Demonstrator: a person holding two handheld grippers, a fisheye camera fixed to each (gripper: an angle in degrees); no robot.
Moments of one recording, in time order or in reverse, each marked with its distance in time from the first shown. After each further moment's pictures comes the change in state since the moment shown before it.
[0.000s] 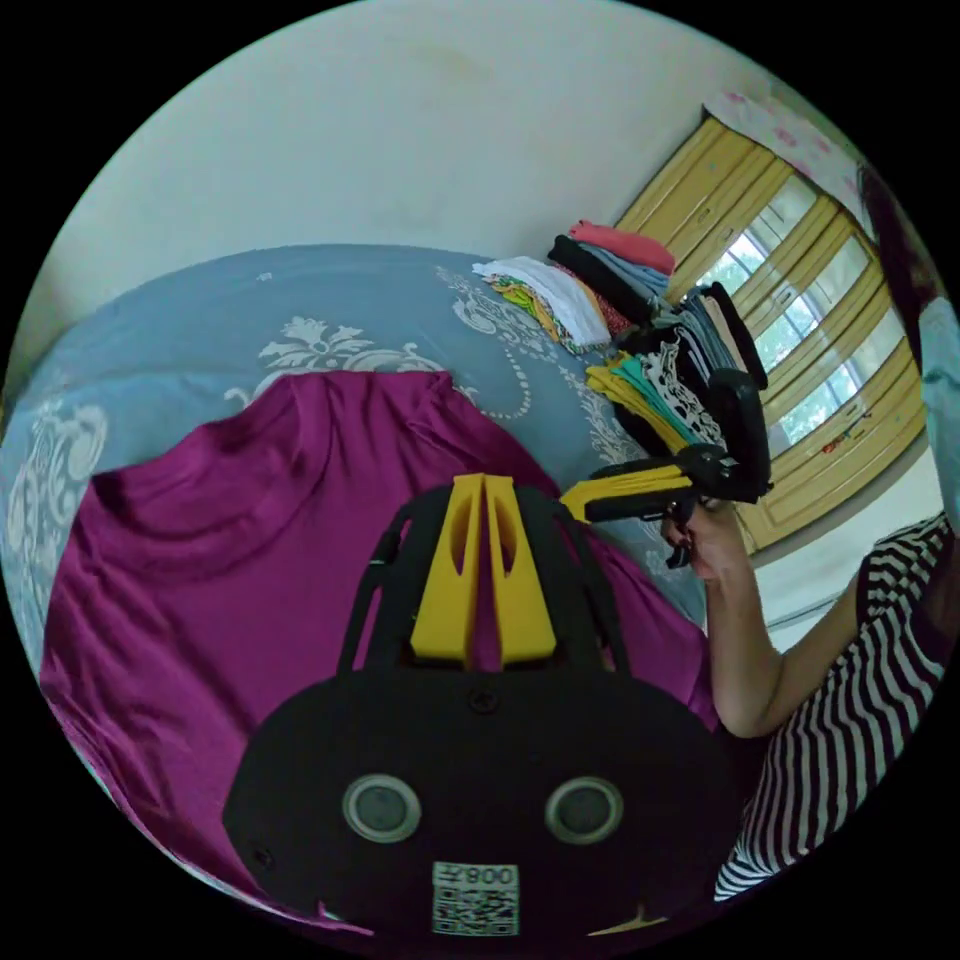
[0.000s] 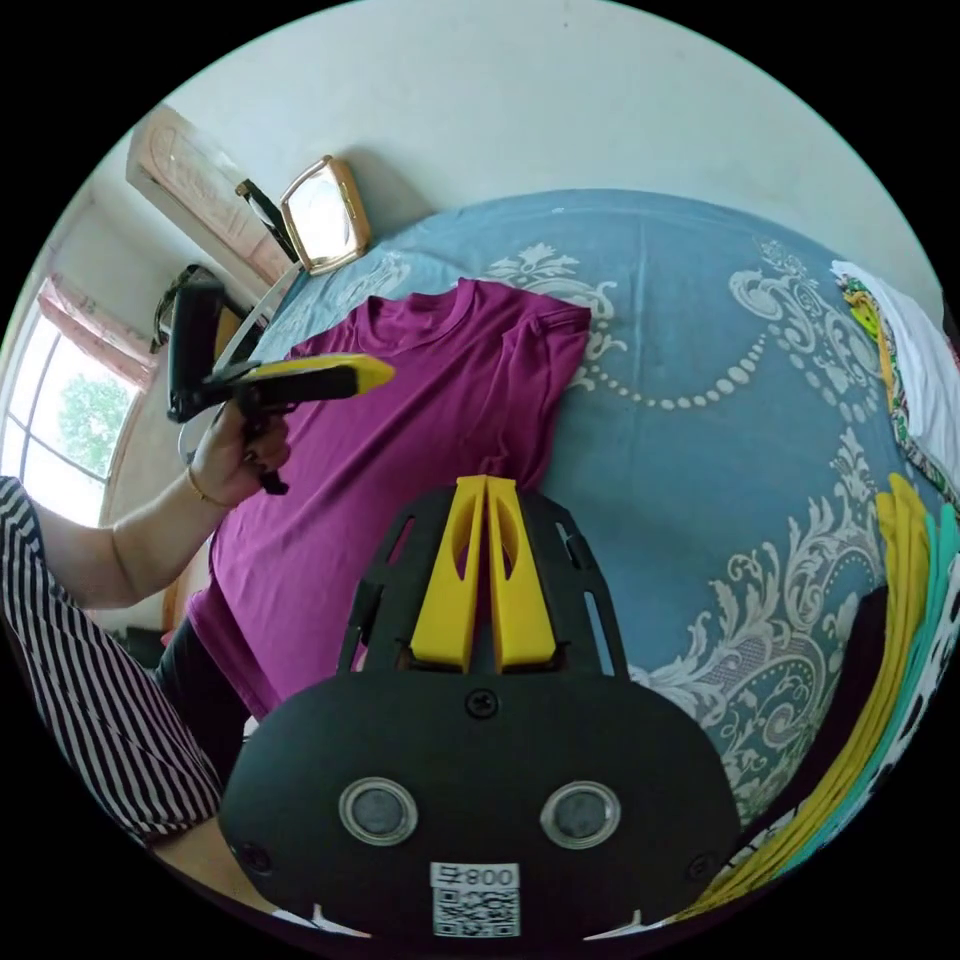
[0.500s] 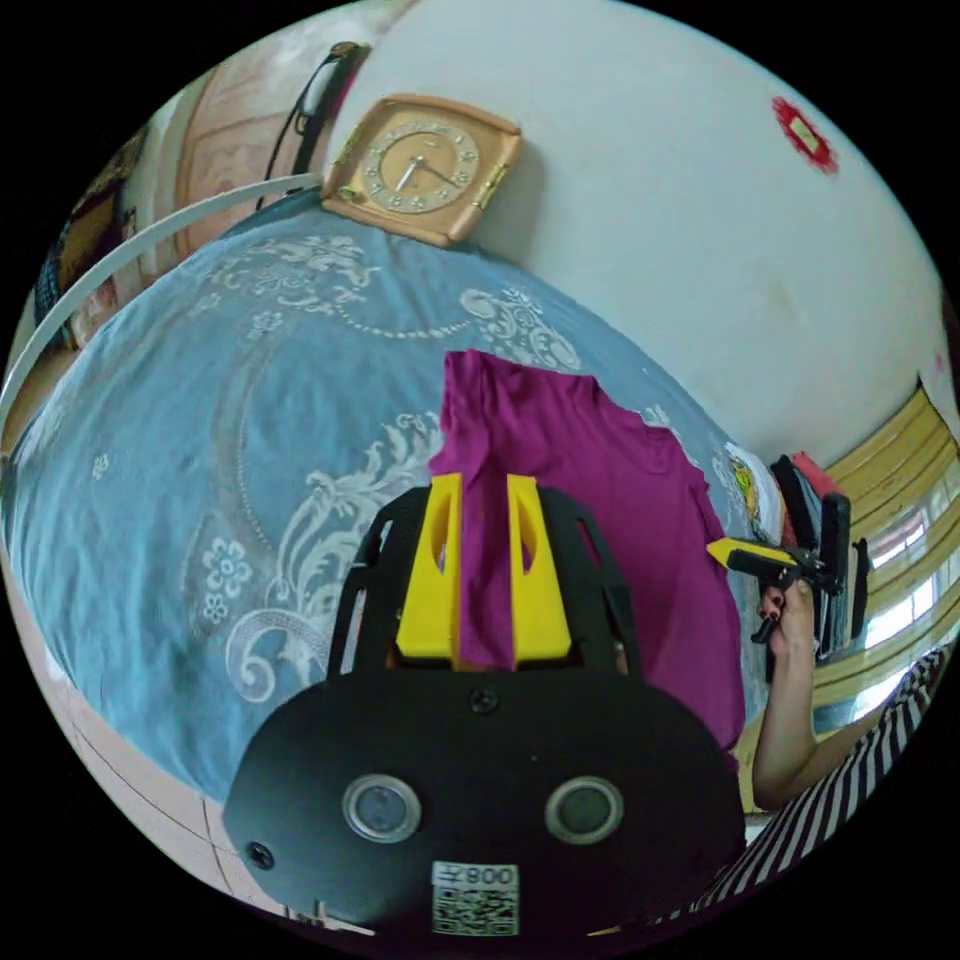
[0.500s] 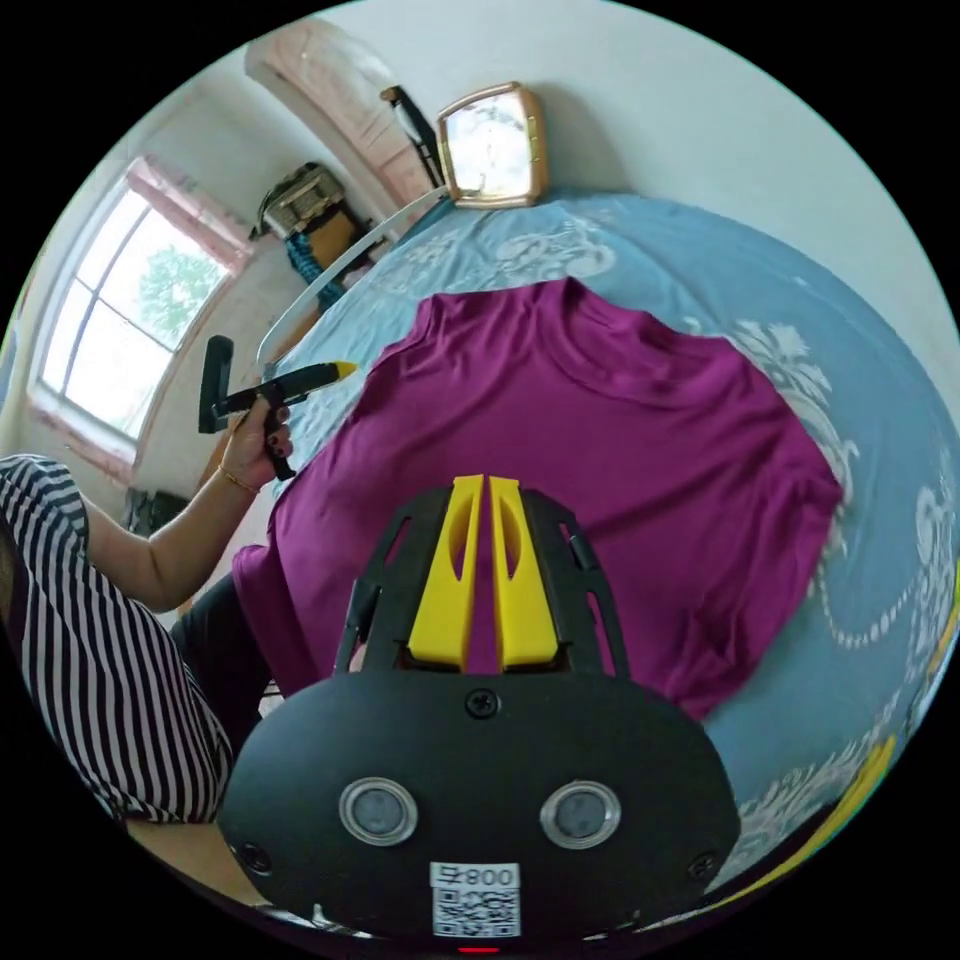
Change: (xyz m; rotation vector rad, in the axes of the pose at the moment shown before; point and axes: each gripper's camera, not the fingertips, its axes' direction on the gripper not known) left arm -0.058 0.195 -0.307 0.330 -0.448 -0.720; right arm -0.187 -0.109 0.076 -0.139 -0.159 -0.329
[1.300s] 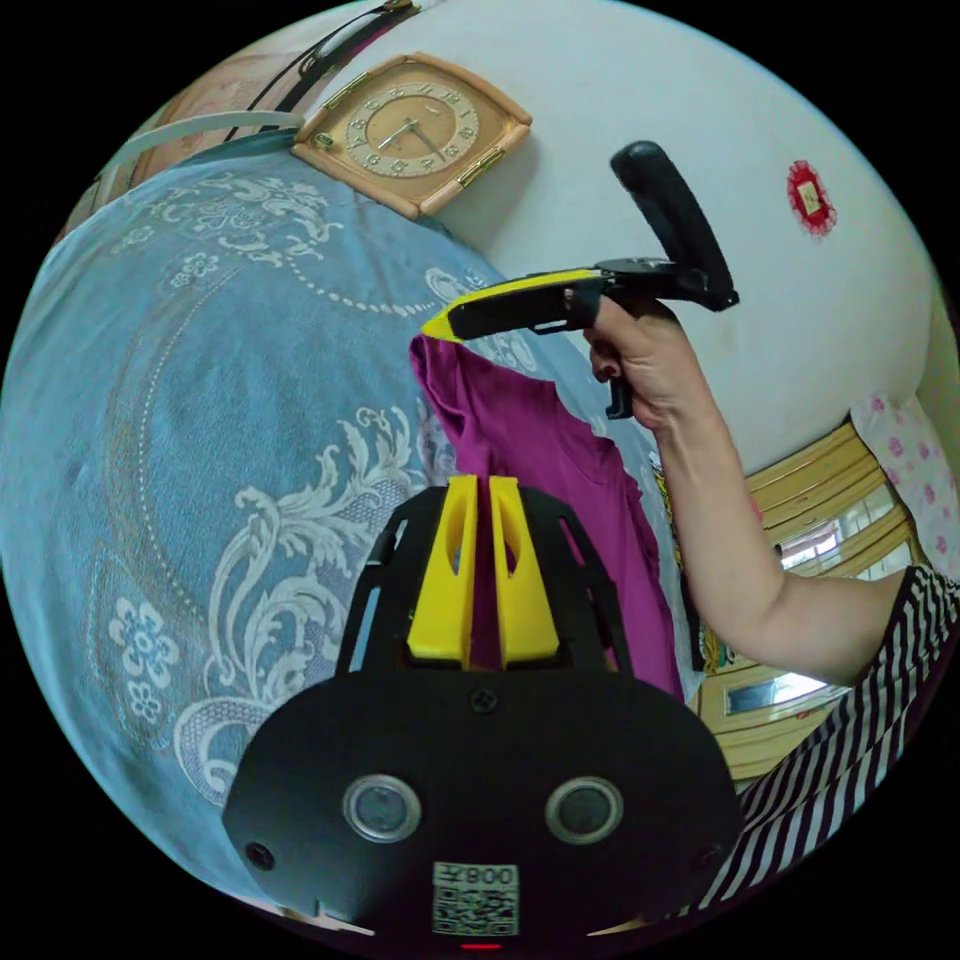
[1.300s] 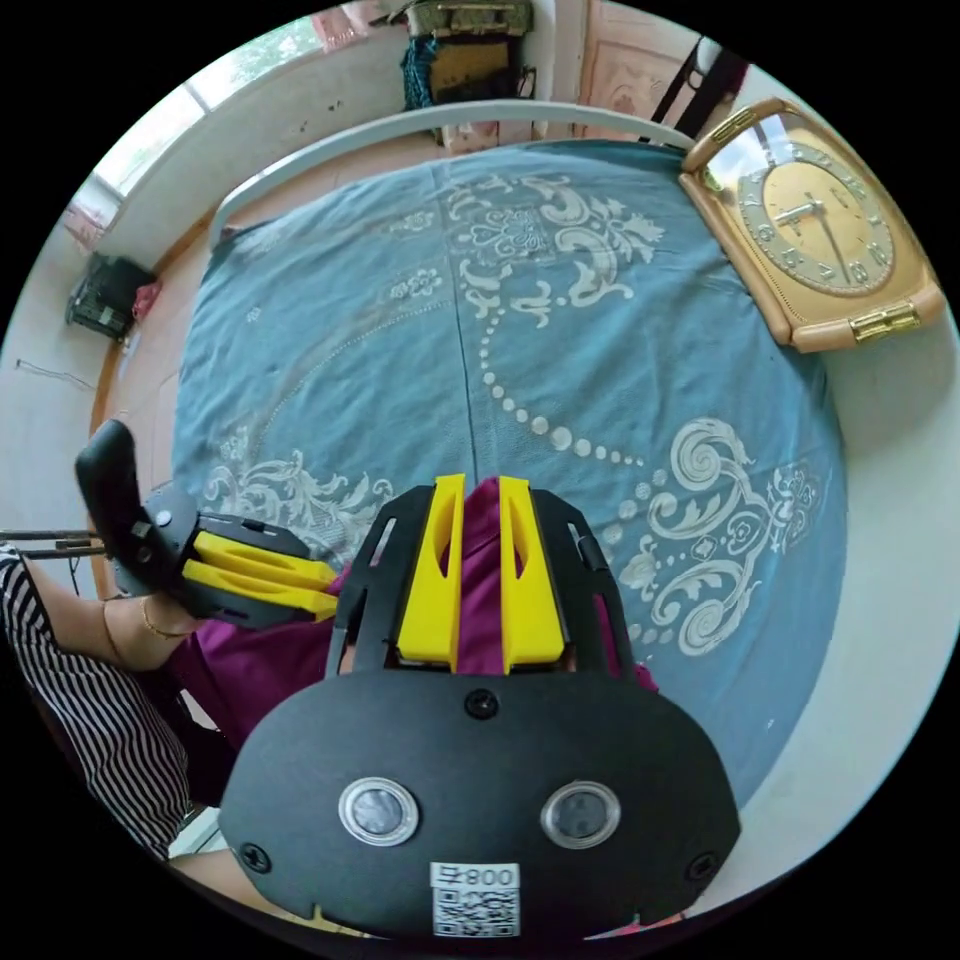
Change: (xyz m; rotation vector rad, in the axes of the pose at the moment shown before) left arm -0.031 -0.052 -0.127 -0.047 0.300 -0.030; right arm -0.208 -0.374 0.206 -0.410 0.228 -0.546
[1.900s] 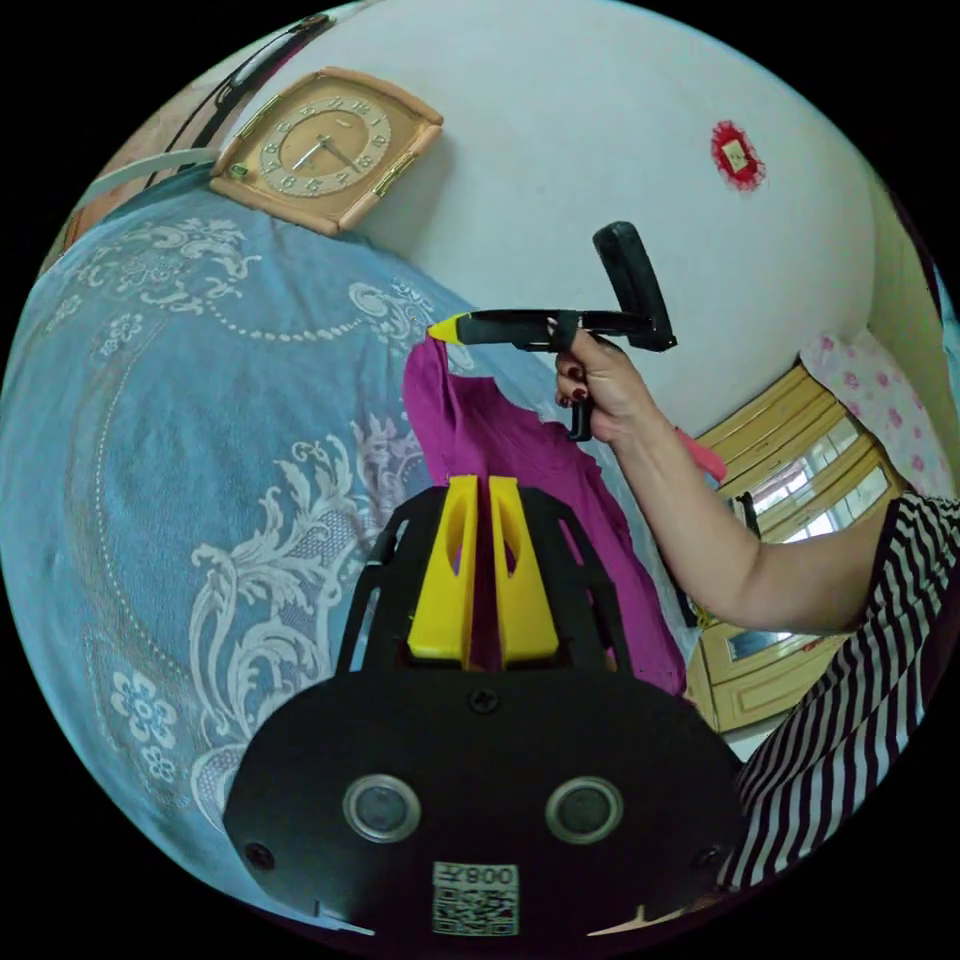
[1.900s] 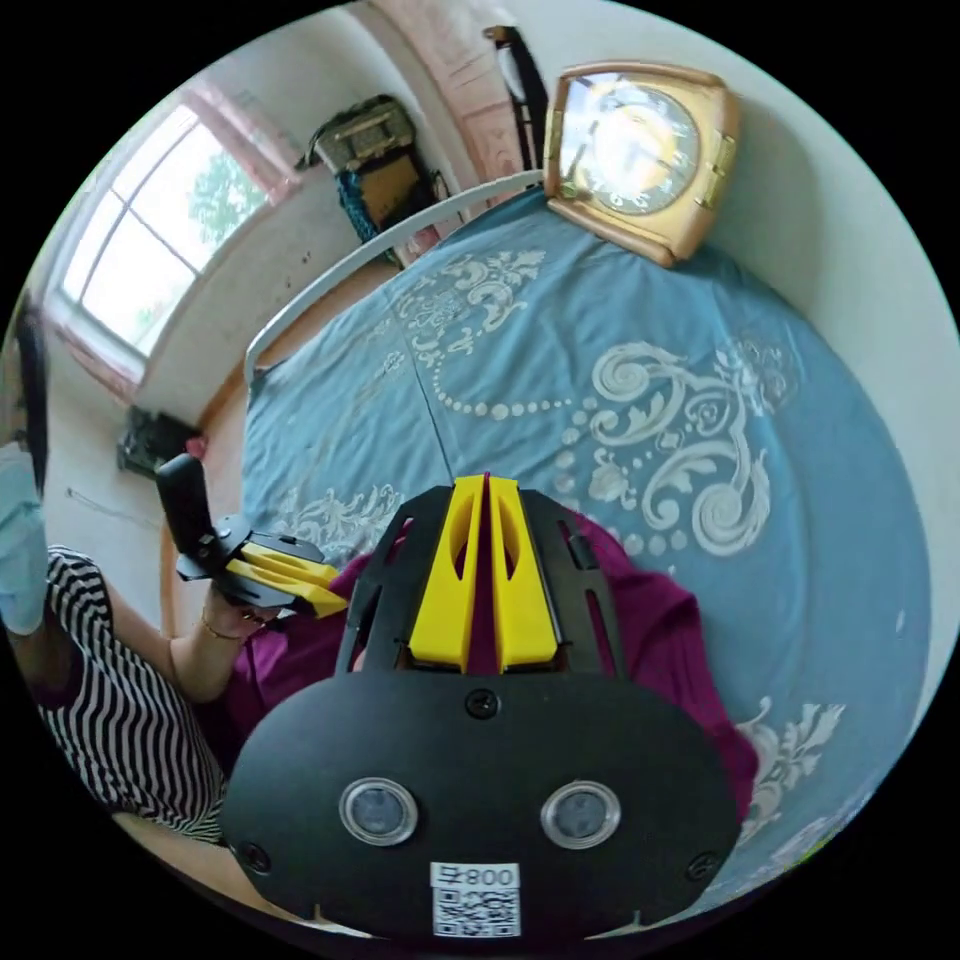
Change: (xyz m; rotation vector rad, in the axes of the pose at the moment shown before) left arm 0.065 0.012 -0.037 -0.010 0.109 0.178; right arm 0.079 0.024 -0.026 0.314 -0.209 0.267
